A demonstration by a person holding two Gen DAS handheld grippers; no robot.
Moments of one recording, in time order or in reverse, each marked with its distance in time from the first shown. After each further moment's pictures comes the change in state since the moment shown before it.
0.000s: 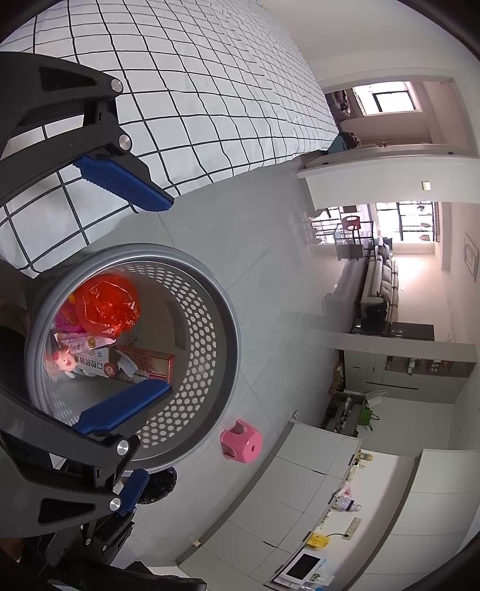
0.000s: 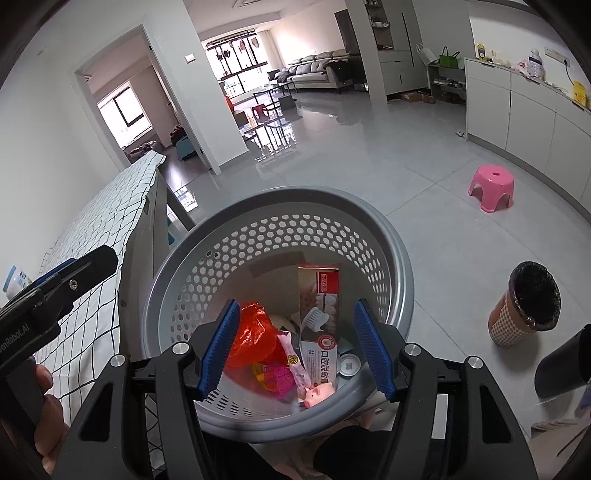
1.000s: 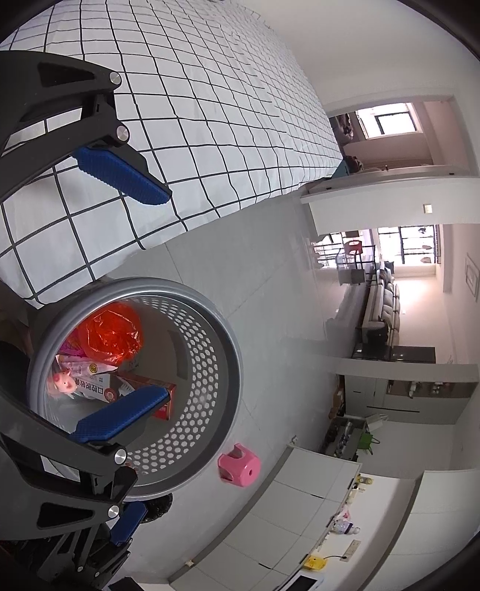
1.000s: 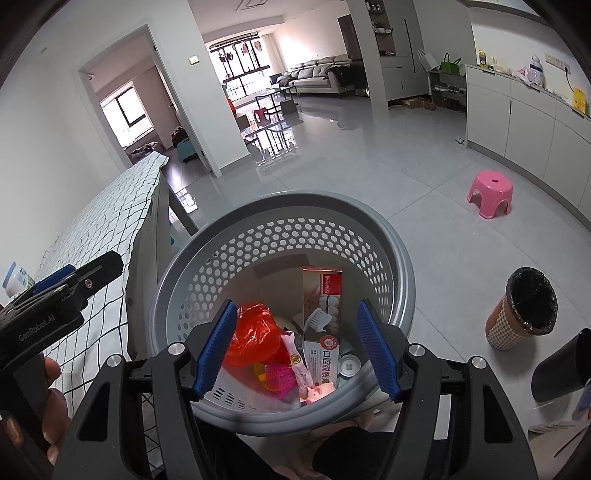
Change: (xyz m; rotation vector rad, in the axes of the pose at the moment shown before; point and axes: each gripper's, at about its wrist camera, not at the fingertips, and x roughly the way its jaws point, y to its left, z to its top) left arm -0.001 0.013 -0.004 -0.025 0.006 0.104; right arm -0.012 0.012 -0.003 -0.021 -0.019 -0.008
